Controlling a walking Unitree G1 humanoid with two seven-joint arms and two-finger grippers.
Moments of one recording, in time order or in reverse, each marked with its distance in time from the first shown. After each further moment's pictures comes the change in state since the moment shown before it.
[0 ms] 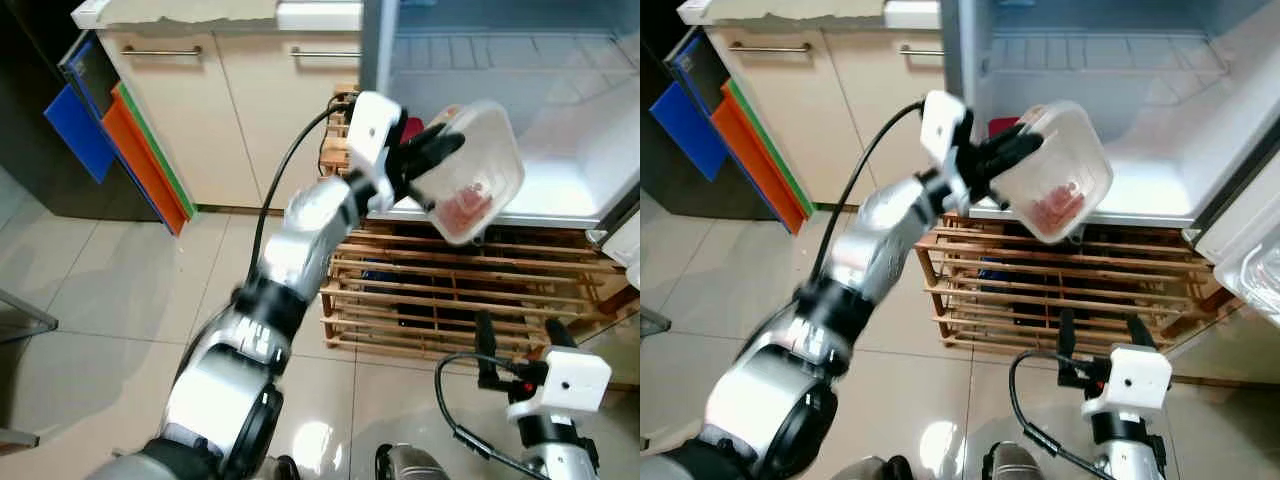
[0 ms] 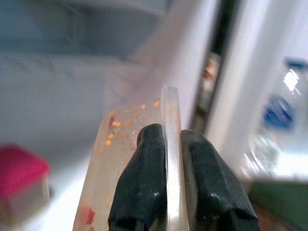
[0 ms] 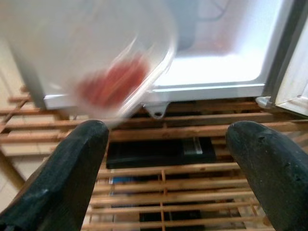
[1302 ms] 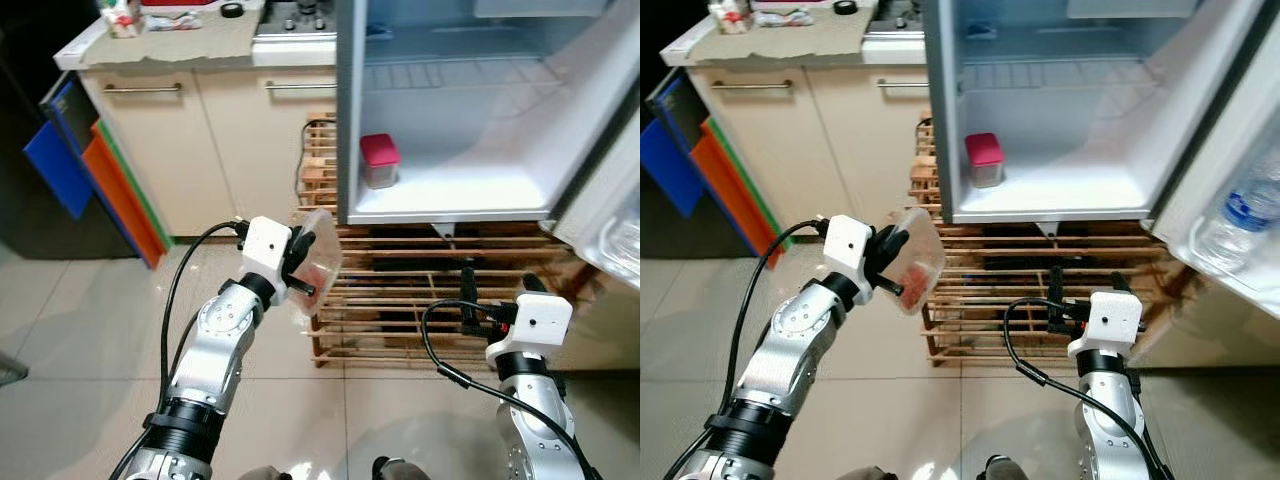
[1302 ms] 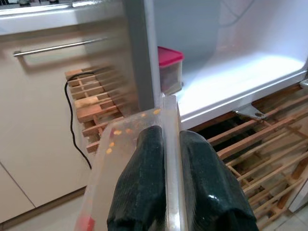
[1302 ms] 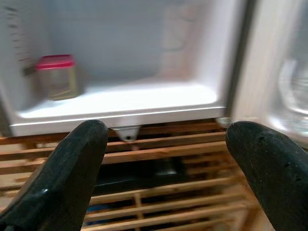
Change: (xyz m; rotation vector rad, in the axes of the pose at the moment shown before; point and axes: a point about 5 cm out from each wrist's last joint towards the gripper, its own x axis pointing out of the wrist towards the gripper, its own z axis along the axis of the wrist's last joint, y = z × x) left arm -0.124 0.037 -0.063 0.165 0.299 0.638; right arm 0.053 0.002 -0.013 -0.030 -0.011 0.015
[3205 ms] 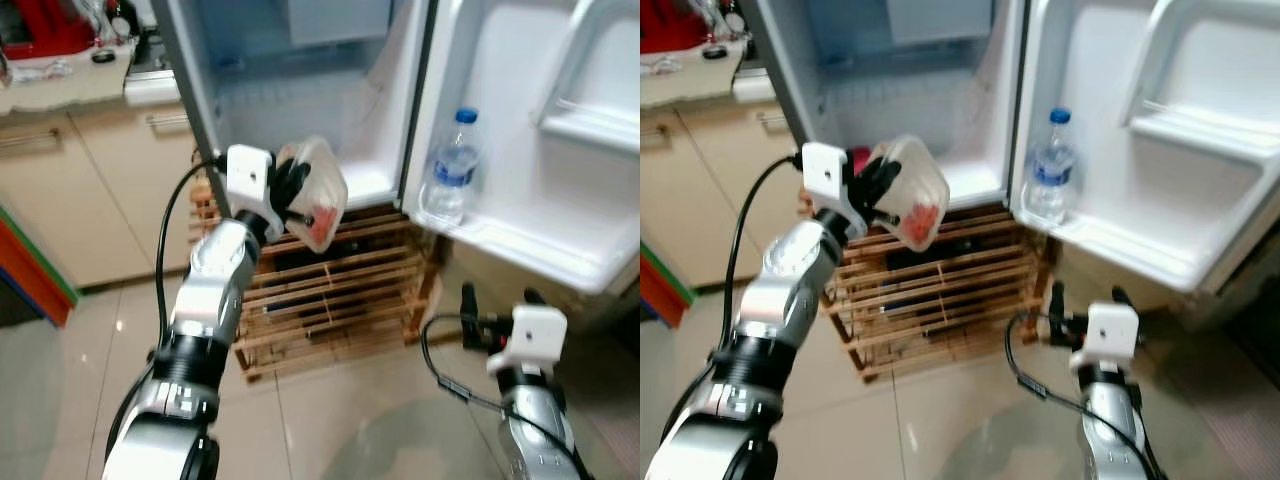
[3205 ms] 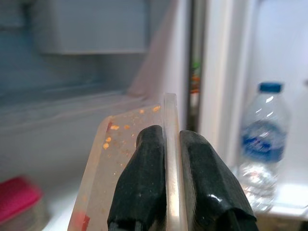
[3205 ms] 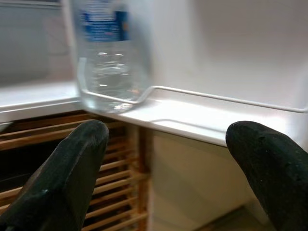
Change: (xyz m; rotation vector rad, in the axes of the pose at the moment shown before) left arm 0.035 0.012 0.076 -0.100 -0.232 -0.020; right arm -0.009 -0.002 -0.014 -0.036 0.045 -0.012
